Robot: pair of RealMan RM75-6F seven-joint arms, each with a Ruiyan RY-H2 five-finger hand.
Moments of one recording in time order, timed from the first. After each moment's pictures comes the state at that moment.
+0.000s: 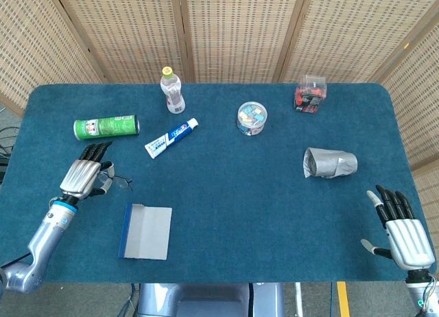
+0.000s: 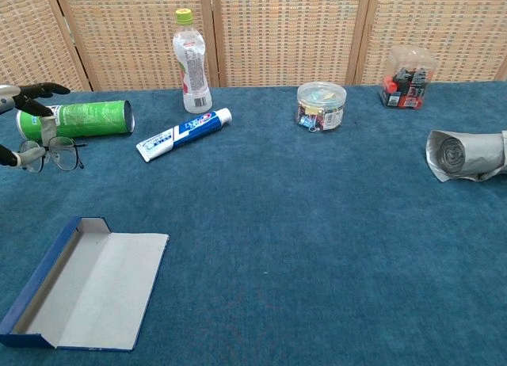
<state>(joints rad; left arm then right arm) -0.52 -1.34 -0.12 -1.39 1.37 1.03 0.04 0.08 -1.14 0.01 -1.51 -1.60 1.50 0.05</state>
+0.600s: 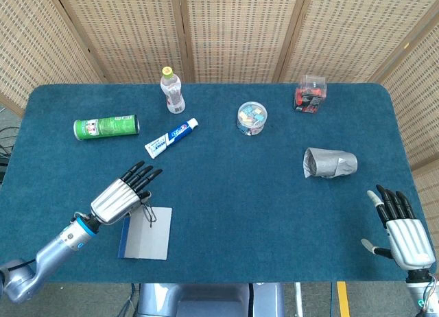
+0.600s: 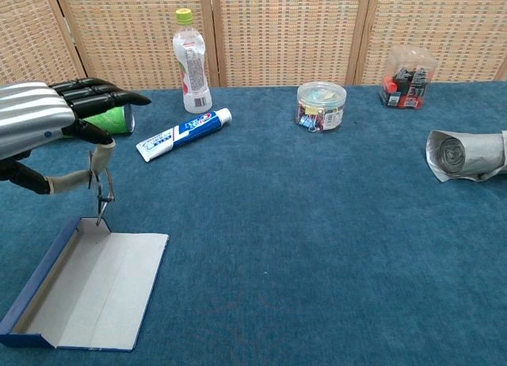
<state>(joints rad) -0.58 -1.36 0.03 -1.34 1.88 1.23 0.14 0.09 -1.14 0.01 -1.50 -1.60 1.50 0.05</state>
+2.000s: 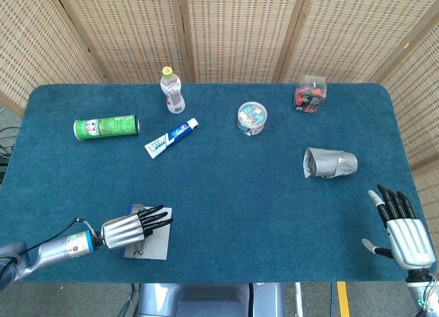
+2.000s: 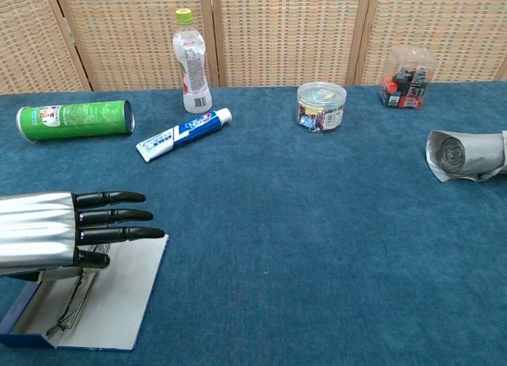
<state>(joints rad) -0.64 -1.62 0.28 -0.67 2.18 1.46 0.08 0.08 -1.13 0.01 -1.52 -1.59 1.49 0.04</state>
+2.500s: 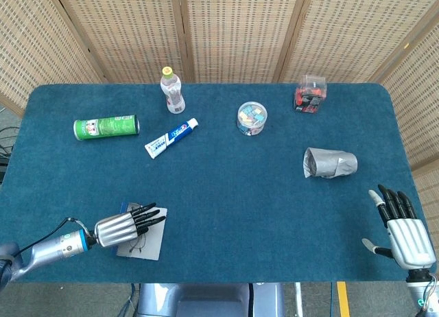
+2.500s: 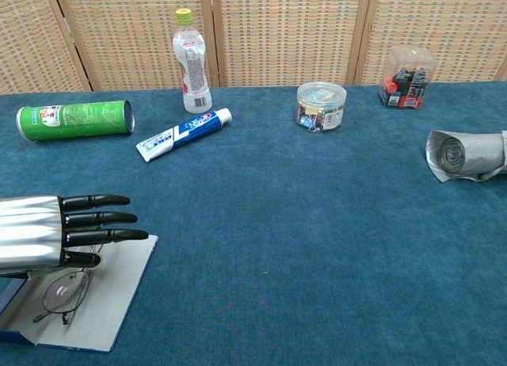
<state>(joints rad) -0.61 -1.64 0.31 -0.56 2.15 1.49 0.06 0.08 -1.13 0.02 -1.52 -1.58 1.48 0.03</state>
